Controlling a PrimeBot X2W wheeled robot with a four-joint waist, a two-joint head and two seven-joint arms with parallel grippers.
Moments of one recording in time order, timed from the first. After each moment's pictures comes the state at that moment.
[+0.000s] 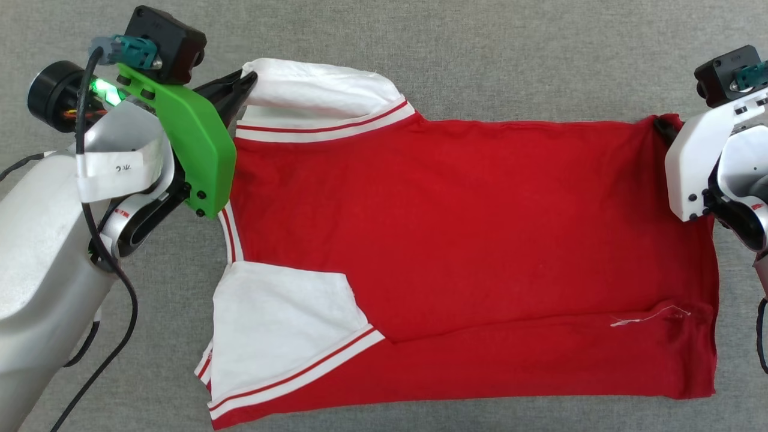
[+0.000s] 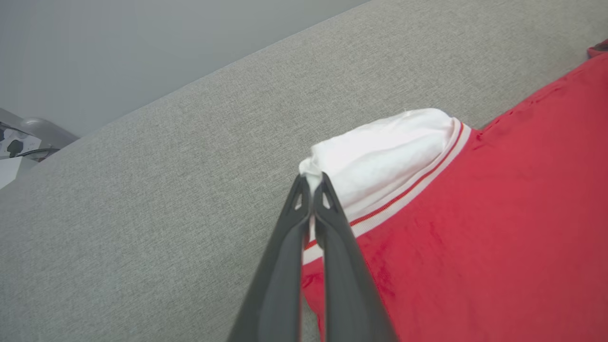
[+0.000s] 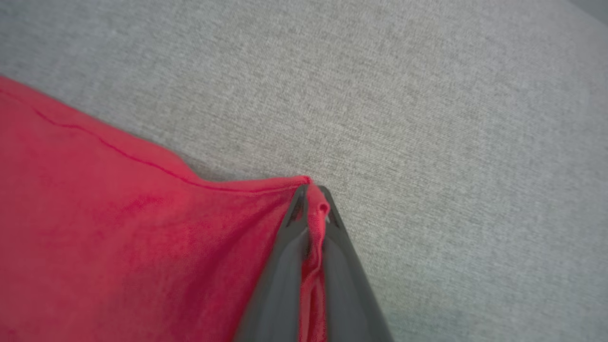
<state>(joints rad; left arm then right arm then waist) -0.84 0.68 -0.63 -0.02 -0.73 -0.05 0.49 -0.70 -0.49 0.33 0.33 0.41 0.13 0.58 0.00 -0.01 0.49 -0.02</state>
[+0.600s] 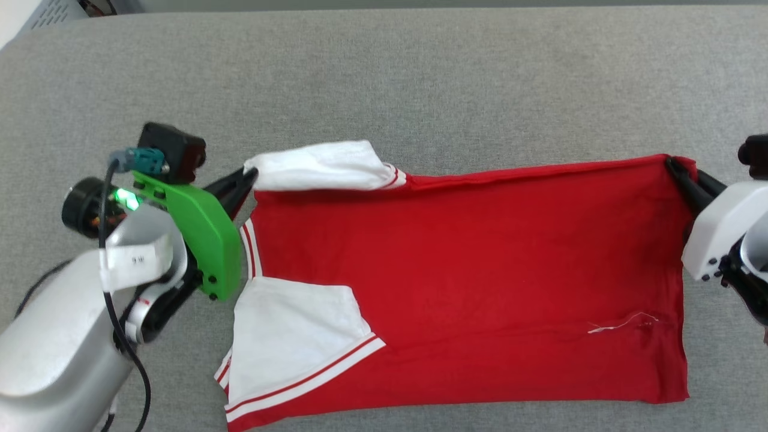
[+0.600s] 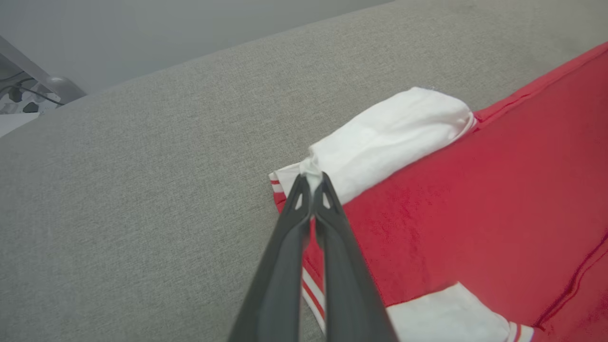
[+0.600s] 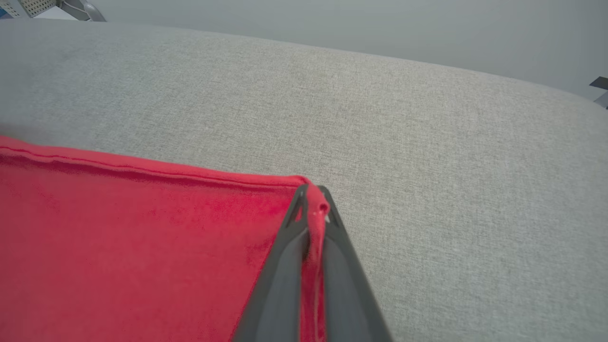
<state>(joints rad) -0.60 0.69 -0.62 -0.01 -0.78 0.01 0.37 -0.46 -0.50 0.22 0.24 0.54 0.13 0.27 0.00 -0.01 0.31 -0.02</state>
